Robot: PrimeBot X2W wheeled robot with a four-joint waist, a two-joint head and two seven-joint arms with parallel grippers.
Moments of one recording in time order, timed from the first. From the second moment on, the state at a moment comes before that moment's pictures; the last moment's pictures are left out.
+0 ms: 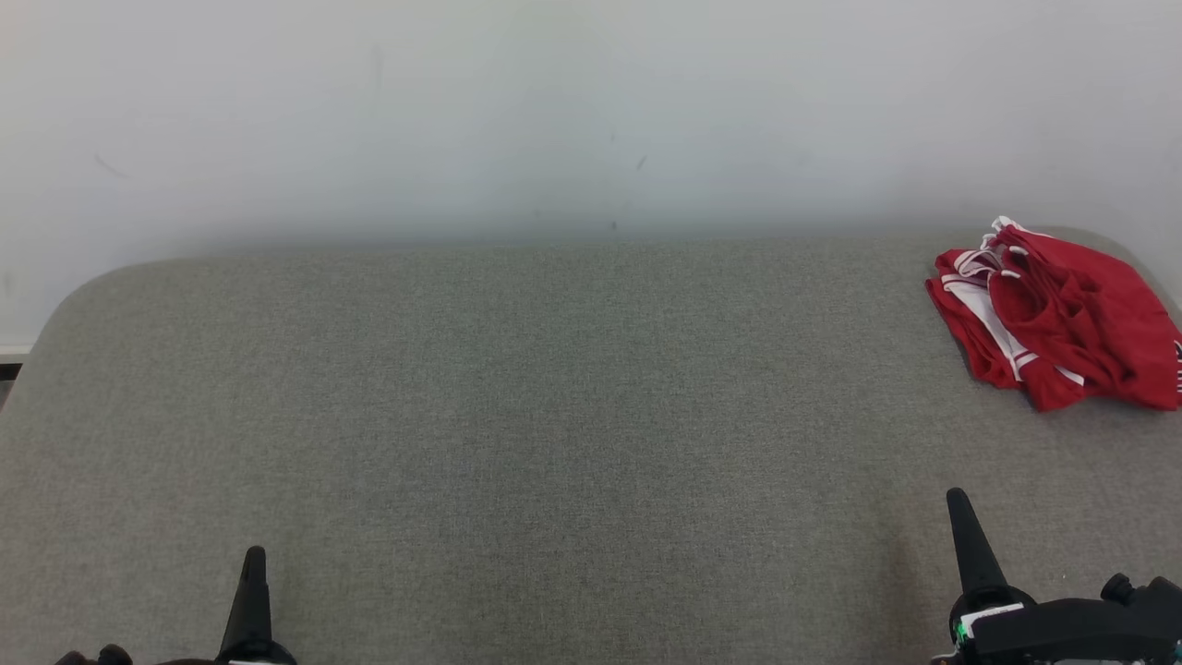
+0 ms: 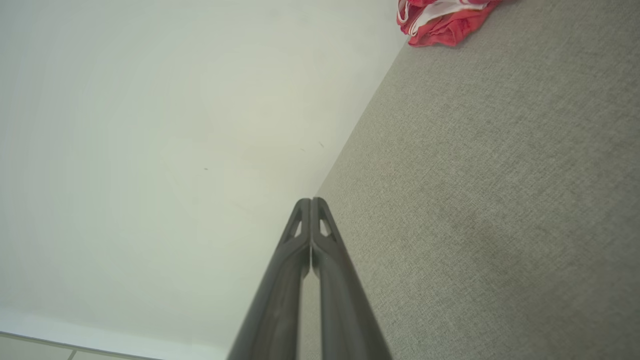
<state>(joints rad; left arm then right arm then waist) -0.02 0.06 0.09 0.19 -1.13 -0.10 -0.01 -0.02 -0.08 -0.01 0.18 1.19 0.13 -0.02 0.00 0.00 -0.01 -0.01</state>
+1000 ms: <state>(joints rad) -0.06 0.06 0.10 0.22 -1.39 -0.11 0.06 -0.07 -0.08 -0.05 0.21 1.43 0.13 0.04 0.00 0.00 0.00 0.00</state>
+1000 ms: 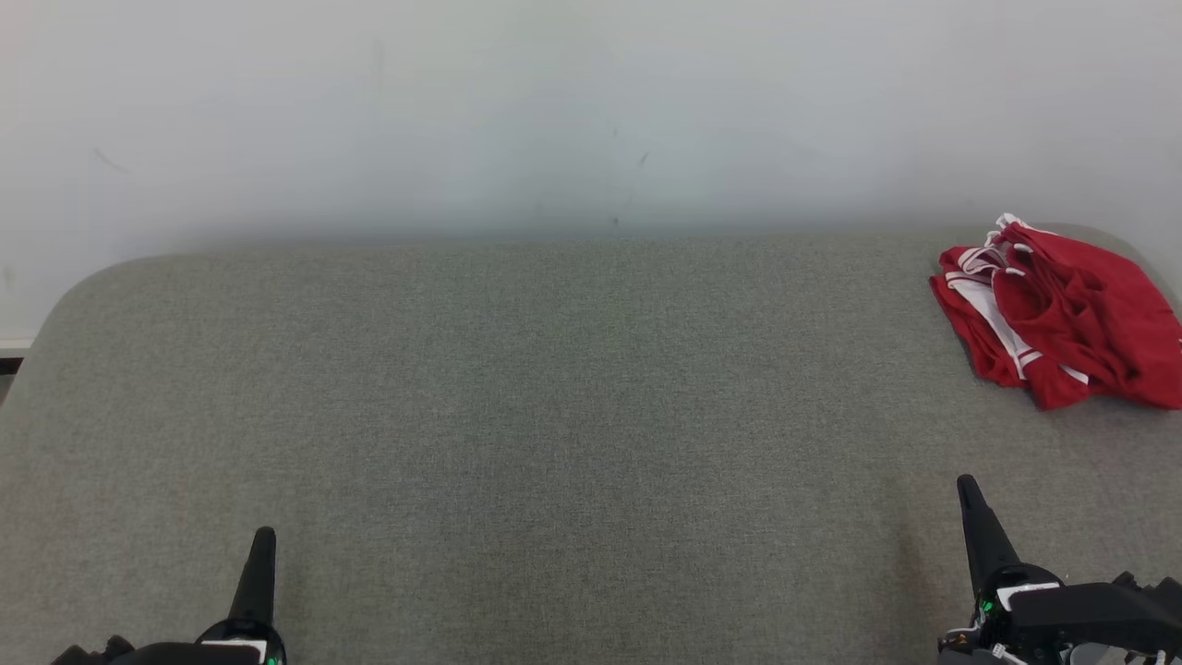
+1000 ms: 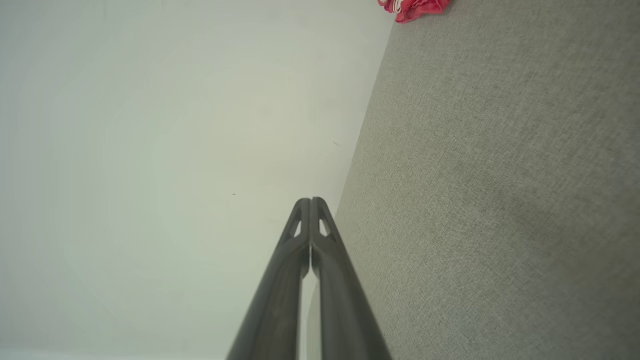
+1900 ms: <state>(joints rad) -0.10 0.05 0.11 0.24 -1.60 -0.13 0.11 -0.10 -0.07 -0.08 0.24 1.62 0.13 0.08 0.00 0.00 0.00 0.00</state>
